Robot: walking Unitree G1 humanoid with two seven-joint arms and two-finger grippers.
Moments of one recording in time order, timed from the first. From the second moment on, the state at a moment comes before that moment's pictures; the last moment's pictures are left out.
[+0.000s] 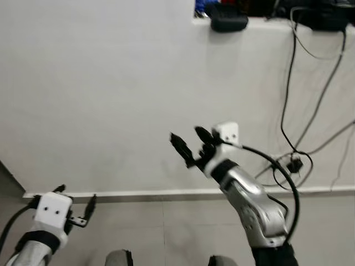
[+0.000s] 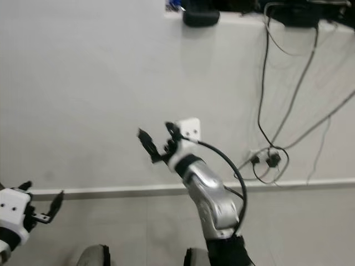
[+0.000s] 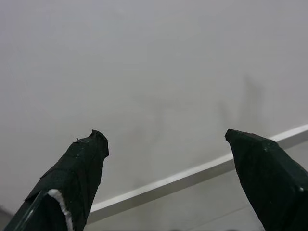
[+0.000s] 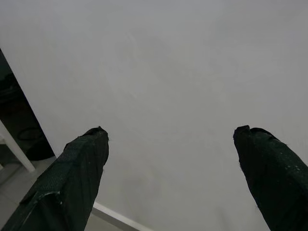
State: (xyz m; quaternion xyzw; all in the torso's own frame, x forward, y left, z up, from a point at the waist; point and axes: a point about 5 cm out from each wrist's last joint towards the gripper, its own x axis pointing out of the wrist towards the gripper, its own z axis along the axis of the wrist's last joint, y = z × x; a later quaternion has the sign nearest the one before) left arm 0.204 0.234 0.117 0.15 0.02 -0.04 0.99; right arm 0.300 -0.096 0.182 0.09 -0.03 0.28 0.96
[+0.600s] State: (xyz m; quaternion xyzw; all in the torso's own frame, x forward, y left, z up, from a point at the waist) left arm 0.210 0.208 0.129 0.13 0.00 -0.10 0.99; right arm 0.293 -0.105 0.168 0.04 -0.04 0.27 0.96
